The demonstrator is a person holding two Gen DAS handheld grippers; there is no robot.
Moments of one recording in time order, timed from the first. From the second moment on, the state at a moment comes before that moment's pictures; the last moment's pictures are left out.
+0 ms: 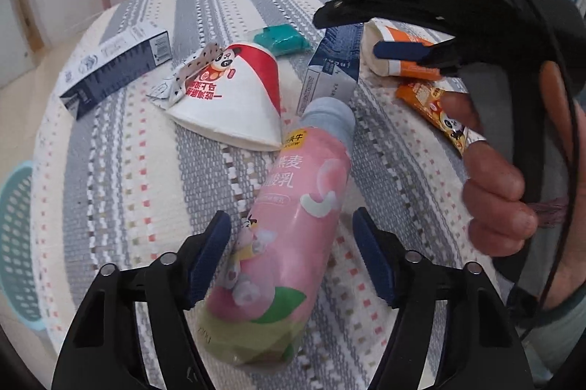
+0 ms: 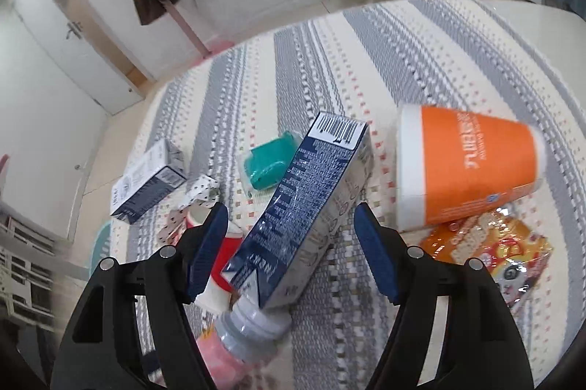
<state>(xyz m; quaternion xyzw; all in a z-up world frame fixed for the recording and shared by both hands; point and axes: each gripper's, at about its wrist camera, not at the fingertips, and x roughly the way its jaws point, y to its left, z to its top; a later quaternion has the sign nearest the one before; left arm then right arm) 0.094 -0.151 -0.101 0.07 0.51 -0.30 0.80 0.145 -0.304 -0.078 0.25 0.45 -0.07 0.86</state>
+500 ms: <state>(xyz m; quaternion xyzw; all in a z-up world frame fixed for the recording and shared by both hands) 0.066 -0.162 -0.104 0.06 0.49 -0.30 0.81 0.161 -0.284 -0.101 0.20 0.52 -0.10 0.83</state>
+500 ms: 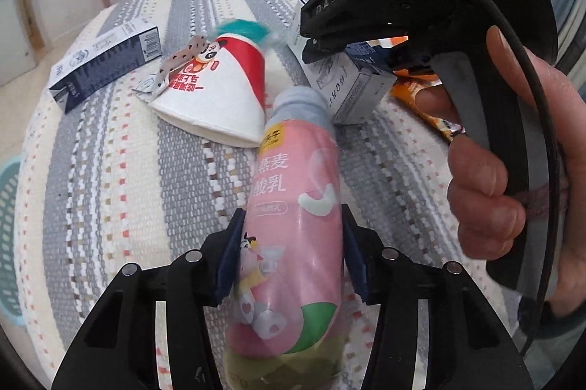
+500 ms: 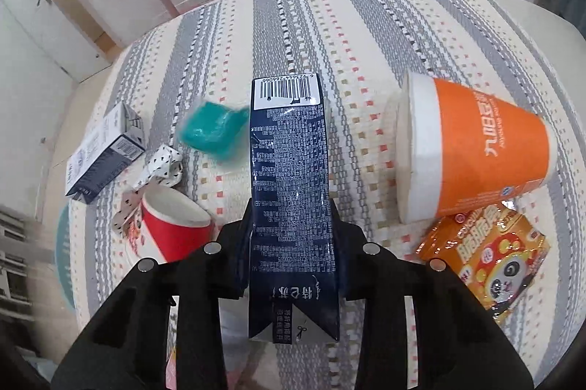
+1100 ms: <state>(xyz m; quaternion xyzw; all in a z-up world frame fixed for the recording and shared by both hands) 0.068 0.041 -0.015 -0.15 0.34 -0.19 0.91 0.136 -0.192 0.033 0.08 0.39 -0.03 0.91</state>
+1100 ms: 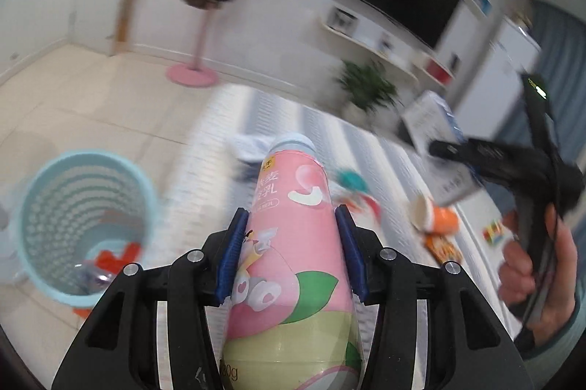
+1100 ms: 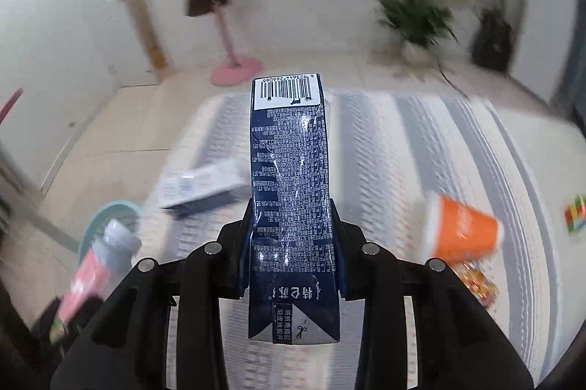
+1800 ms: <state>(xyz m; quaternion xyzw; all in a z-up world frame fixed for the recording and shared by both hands) 0.121 0.235 -0.078 -0.24 0.40 0.01 0.88 0.203 0.076 -0.035 0.04 0.44 0.18 0.88</state>
